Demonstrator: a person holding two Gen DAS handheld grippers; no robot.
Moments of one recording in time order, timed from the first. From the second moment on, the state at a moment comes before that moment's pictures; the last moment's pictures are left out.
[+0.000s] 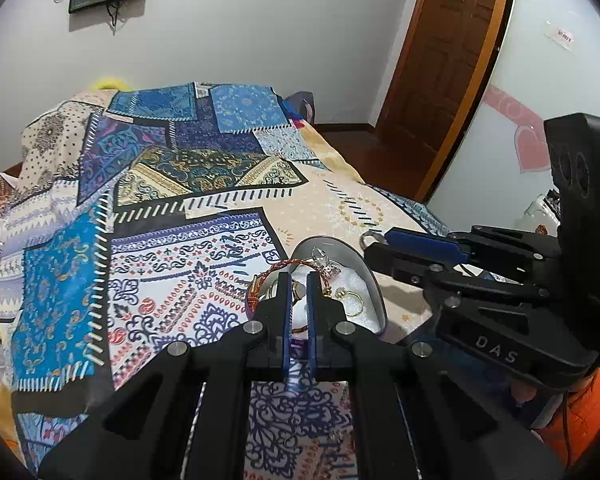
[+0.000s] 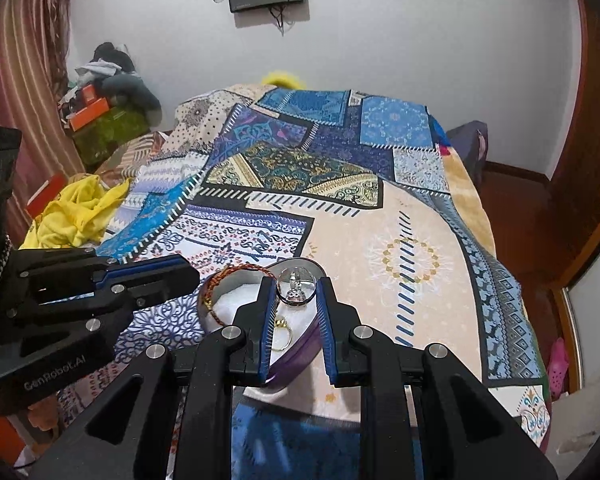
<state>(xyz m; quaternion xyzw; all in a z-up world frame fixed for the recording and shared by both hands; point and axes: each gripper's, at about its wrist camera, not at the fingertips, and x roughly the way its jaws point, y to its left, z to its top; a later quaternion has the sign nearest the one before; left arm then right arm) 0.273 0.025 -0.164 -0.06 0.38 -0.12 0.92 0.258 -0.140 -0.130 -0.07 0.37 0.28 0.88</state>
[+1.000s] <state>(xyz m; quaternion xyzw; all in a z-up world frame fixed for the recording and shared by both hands) 0.271 0.026 -0.160 -0.06 0.39 -0.11 0.91 0.254 -0.140 -0.129 -0.09 0.39 0.29 0.87</state>
